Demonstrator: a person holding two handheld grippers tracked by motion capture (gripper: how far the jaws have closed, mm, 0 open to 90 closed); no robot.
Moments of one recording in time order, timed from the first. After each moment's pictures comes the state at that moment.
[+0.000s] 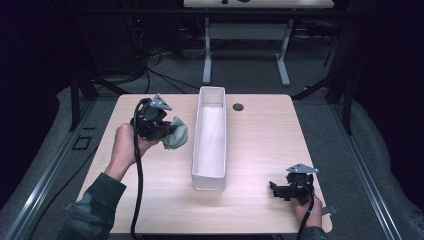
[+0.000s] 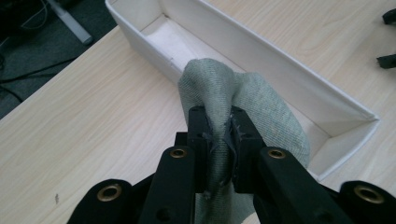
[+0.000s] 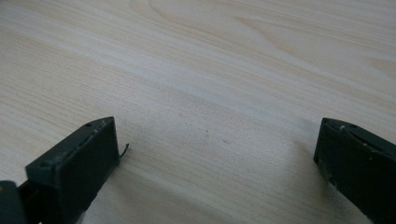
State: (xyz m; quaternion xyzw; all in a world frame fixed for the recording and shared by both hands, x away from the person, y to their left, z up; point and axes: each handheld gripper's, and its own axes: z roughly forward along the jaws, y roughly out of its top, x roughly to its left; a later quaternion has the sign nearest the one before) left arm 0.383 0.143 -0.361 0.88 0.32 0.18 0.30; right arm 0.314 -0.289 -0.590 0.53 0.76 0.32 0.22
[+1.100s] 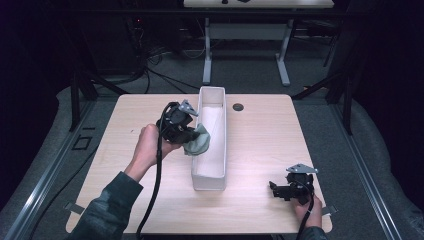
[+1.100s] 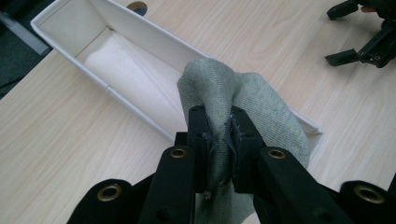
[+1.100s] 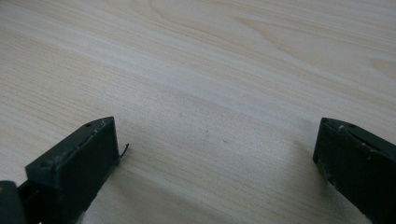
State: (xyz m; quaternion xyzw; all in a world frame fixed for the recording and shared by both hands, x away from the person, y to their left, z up) left arm 0.380 0.089 -0.368 0.91 0.26 0.14 0.30; right arm 0.314 -0.289 -0.590 0.53 0.76 0.32 0.22
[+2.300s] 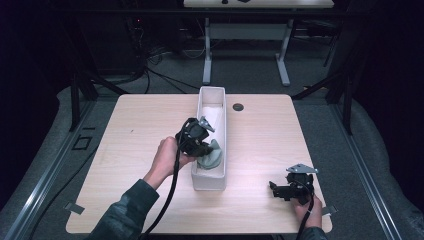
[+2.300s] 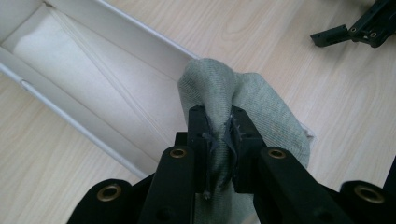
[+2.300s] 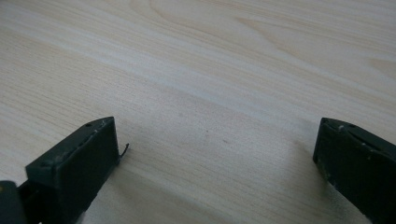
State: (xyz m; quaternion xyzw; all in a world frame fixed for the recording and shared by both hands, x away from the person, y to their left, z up) left arm 0.382 0.054 -0.420 0.92 0.25 0.09 0.28; right arm 0.314 -0.289 -0.590 0.53 0.76 0.32 0.22
